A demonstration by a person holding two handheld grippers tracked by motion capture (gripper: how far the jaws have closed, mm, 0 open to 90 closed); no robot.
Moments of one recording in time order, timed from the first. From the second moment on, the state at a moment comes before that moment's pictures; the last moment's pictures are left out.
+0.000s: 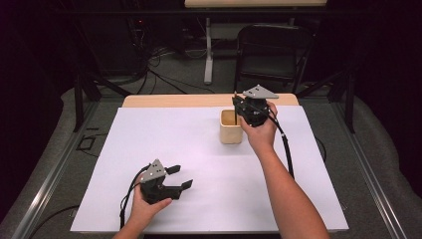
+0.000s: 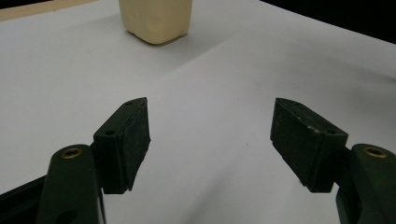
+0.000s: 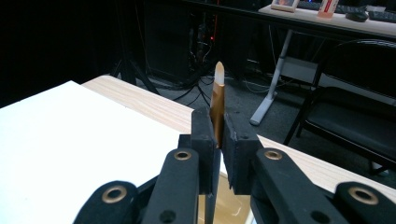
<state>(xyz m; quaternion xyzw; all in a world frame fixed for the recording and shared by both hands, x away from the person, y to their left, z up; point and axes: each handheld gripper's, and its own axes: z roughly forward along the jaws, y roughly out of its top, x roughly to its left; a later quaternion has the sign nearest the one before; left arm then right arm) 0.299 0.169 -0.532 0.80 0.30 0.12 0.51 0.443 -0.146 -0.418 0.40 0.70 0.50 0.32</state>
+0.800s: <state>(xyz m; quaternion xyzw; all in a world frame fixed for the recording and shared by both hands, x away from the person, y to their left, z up) 0.299 0.169 -0.532 0.80 0.30 0.11 0.51 0.443 -0.141 -0.449 0.41 0.71 0.48 0.30</state>
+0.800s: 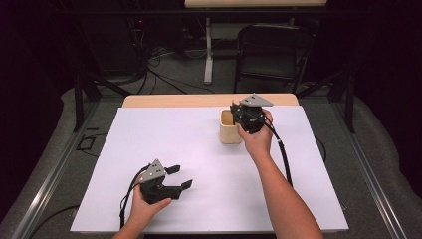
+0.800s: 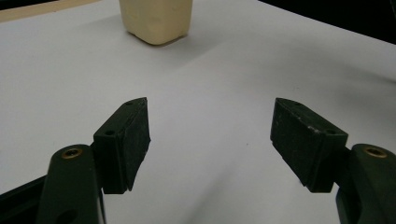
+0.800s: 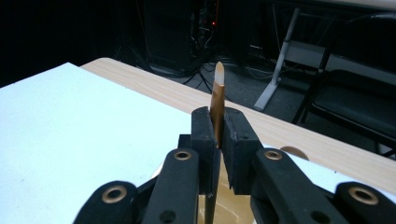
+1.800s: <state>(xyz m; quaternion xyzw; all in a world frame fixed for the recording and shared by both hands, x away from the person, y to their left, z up) 0.299 0.169 -0.532 0.80 0.30 0.12 0.51 0.446 -0.138 -0.473 0.42 0.73 0.45 0.30</state>
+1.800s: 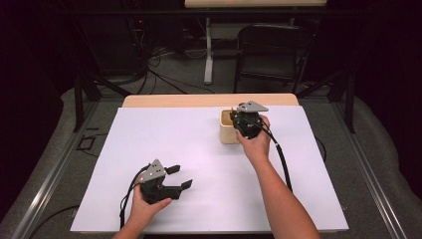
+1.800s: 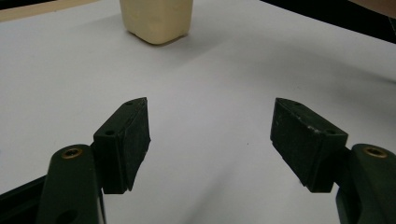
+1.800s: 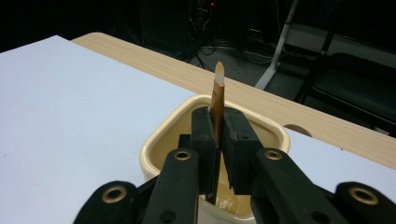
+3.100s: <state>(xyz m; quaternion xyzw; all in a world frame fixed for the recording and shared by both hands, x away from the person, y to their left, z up) 0.300 0.169 -0.532 0.80 0.30 0.11 0.50 0.451 -0.142 -0.479 0.43 0.74 0.44 0.28</state>
